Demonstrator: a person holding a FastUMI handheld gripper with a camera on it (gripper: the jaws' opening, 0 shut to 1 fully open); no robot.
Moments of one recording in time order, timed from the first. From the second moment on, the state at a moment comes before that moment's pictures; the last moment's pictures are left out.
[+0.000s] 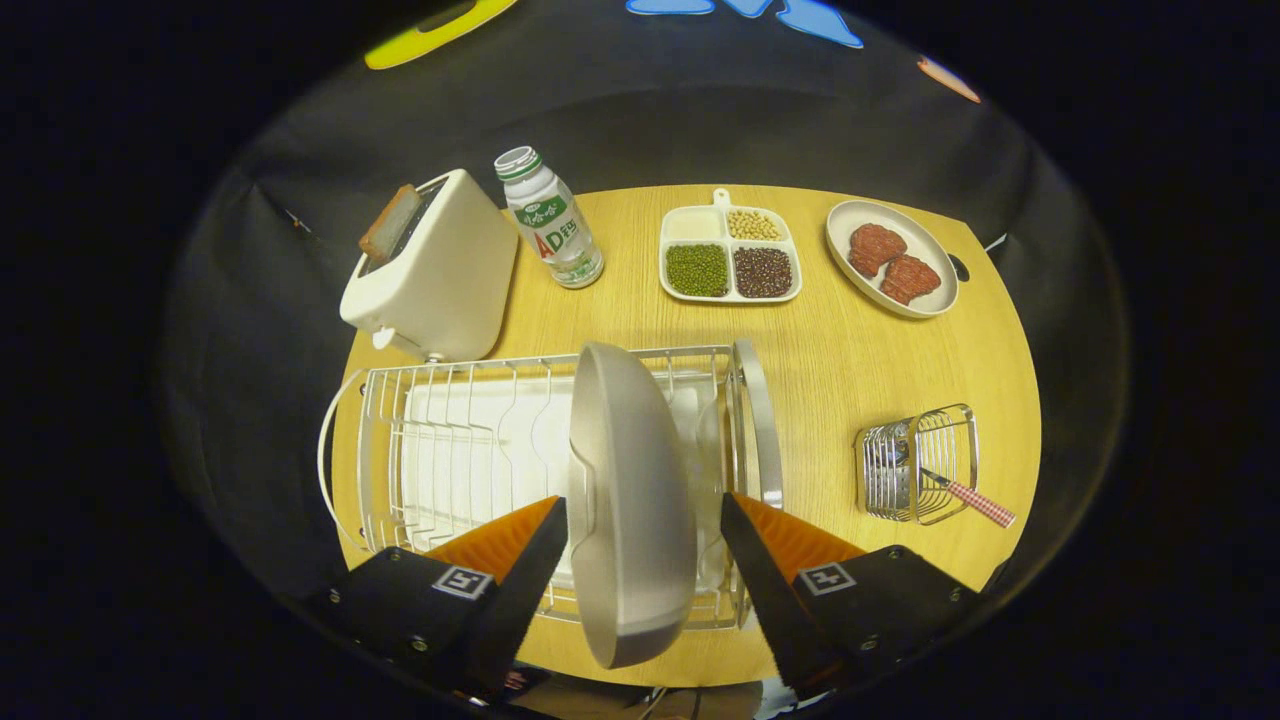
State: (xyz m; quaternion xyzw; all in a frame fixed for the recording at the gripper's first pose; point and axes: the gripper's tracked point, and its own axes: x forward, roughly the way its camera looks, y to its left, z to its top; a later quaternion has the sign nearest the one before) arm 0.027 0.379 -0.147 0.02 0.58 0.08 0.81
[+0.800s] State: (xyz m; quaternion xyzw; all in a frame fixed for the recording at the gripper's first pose) arm 0.029 0.375 -0.124 -0.07 0.56 -0.02 0.83
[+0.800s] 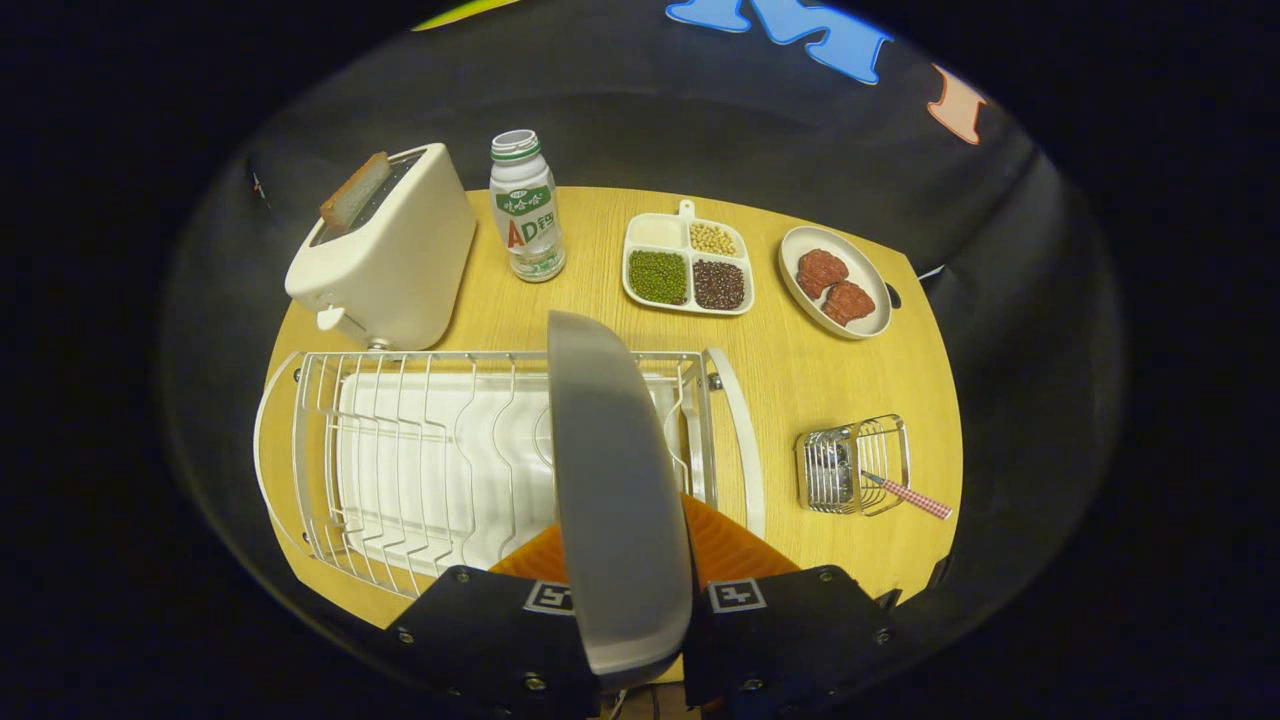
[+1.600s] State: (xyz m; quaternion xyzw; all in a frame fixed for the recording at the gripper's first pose) arm -0.024 0.283 -0.015 -0.03 0.49 0.04 0.87
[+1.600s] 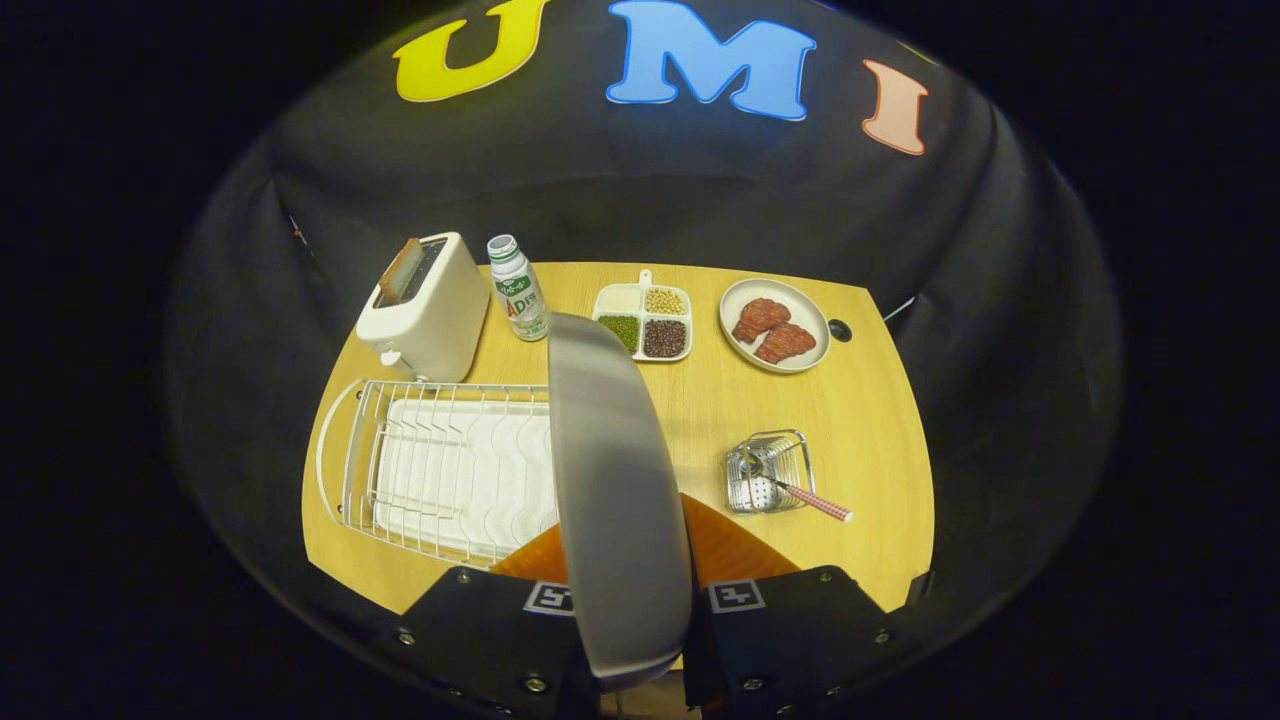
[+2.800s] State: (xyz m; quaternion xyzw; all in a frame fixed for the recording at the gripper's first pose) arm -0.161 0.159 -0.159 0.08 0.52 0.10 0.84
